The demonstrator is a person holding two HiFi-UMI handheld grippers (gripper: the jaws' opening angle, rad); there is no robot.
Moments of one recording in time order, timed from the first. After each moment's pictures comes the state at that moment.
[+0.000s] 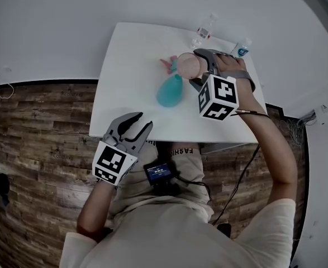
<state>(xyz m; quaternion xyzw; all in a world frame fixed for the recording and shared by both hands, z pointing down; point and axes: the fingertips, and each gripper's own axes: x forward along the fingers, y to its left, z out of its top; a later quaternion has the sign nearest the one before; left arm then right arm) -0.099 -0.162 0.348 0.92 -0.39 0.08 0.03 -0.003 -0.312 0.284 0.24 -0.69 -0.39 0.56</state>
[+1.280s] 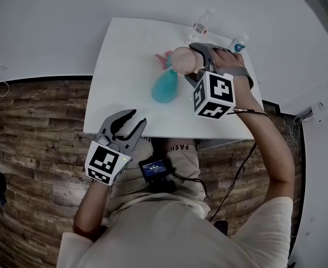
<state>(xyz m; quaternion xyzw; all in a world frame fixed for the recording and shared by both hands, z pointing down) -0.101 -0.159 0.347 0.91 -0.40 0.07 0.03 -0.006 -0.308 0.277 0.24 -0.68 -0.41 0.55</state>
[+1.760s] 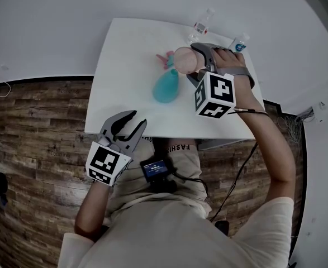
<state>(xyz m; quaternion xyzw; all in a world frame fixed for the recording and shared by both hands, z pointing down) -0.103 -0.158 0.349 0.91 -0.40 0.07 0.04 -0.002 -0.311 0.278 0.24 -0.67 -0.42 0.56</state>
